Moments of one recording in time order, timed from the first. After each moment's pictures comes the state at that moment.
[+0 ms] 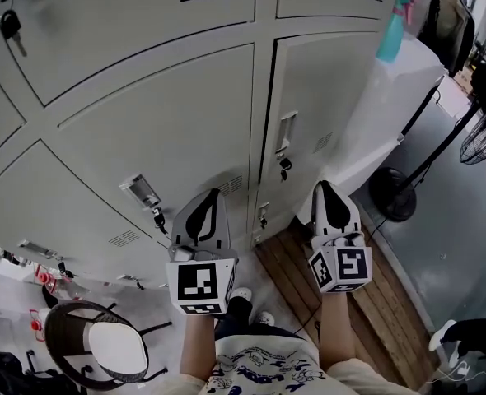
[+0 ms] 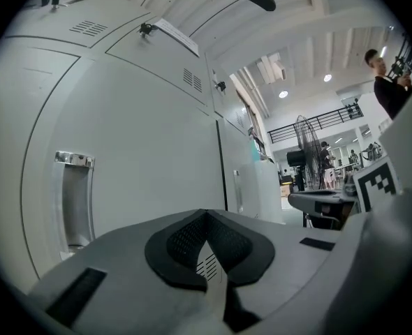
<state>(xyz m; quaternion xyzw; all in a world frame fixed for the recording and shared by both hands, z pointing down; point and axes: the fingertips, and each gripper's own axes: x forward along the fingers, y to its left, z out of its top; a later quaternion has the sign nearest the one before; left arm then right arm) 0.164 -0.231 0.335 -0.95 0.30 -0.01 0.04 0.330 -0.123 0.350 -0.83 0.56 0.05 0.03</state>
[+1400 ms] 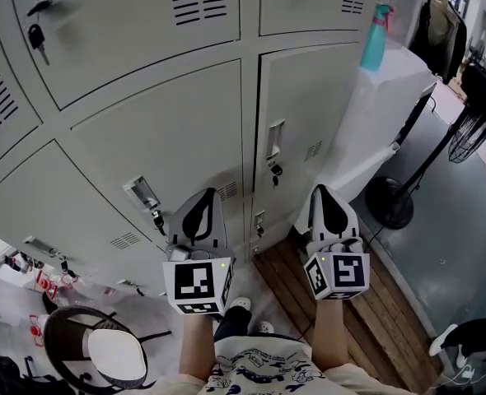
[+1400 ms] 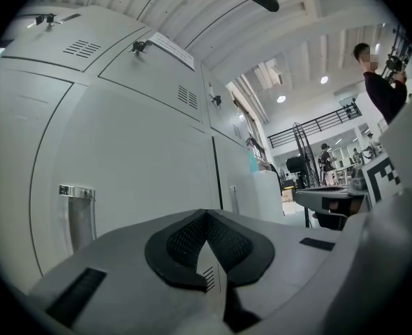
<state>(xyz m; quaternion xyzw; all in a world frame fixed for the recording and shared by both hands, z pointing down) 0.161 -0.212 0.301 -0.95 0.31 0.02 0.05 0.317 -0.096 0.309 -0.83 0.55 0.07 0.04</state>
